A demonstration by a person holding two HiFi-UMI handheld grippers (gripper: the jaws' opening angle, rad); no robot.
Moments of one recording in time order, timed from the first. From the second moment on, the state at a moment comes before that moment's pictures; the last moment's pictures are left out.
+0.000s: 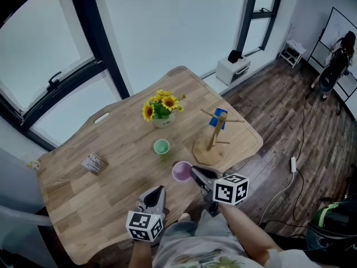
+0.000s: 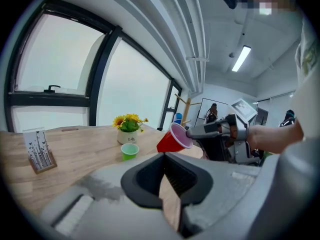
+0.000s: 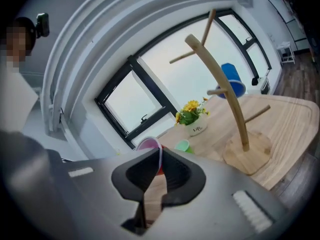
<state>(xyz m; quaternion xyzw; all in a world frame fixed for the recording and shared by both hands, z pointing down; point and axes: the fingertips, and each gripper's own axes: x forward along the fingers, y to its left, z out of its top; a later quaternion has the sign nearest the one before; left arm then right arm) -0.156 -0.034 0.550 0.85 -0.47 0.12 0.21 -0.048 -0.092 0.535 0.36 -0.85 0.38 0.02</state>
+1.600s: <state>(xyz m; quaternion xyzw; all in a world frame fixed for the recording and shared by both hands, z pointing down) -0.097 -0.100 0.510 0.85 -0.49 0.10 0.17 0.060 -0.171 0.312 0.37 -0.91 0.13 -0.15</state>
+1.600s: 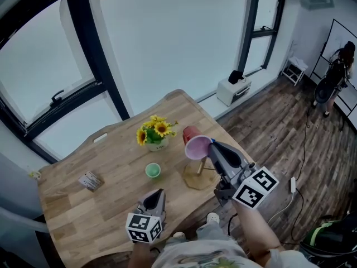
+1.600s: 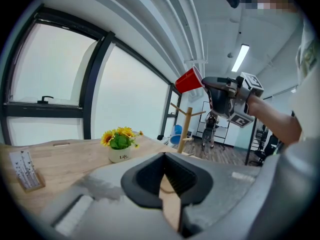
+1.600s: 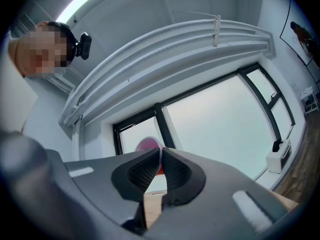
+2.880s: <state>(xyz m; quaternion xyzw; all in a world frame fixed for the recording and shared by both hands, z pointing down) -0.038 -0.110 0.518 0.86 -0.46 0.11 0.18 0.195 -0.198 0.349 0.54 -0.83 0.10 -0.11</state>
